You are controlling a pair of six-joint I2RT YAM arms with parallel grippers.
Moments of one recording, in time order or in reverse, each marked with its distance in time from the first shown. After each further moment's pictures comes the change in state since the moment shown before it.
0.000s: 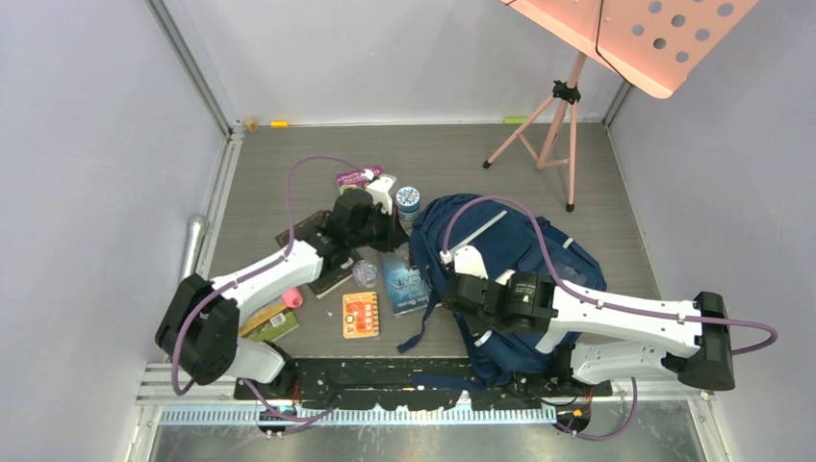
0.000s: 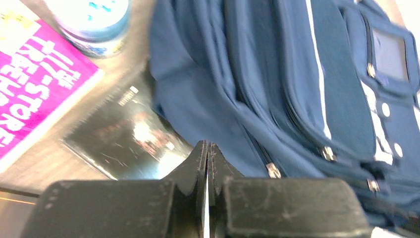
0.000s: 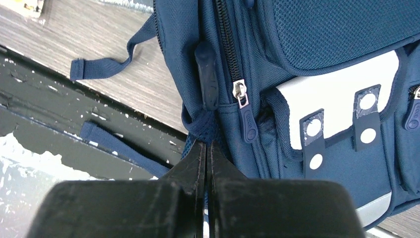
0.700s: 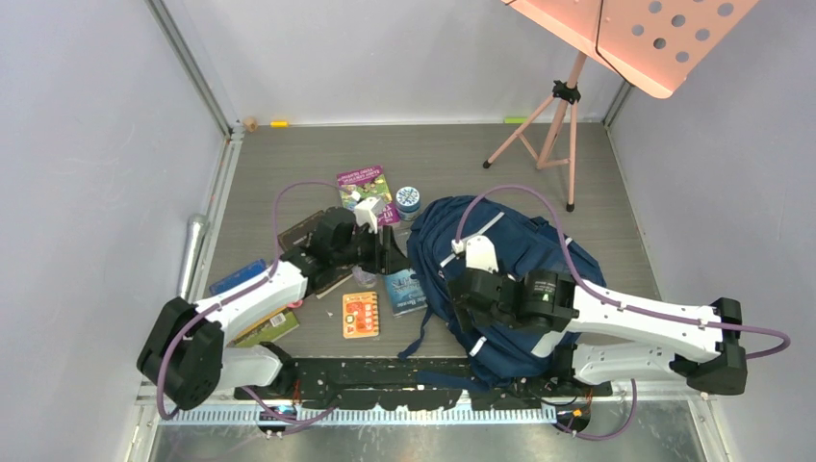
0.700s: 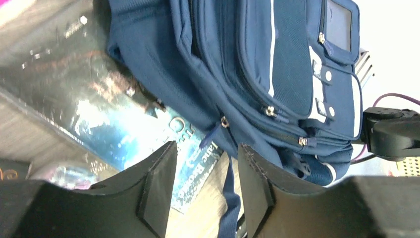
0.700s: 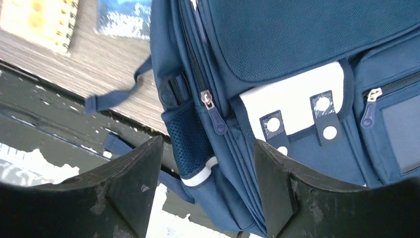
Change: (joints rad) left arm 0.077 -0.086 -0.122 0.023 0.205 -0.141; right arm 0.000 -0.062 0.028 -0.033 0.044 0.025
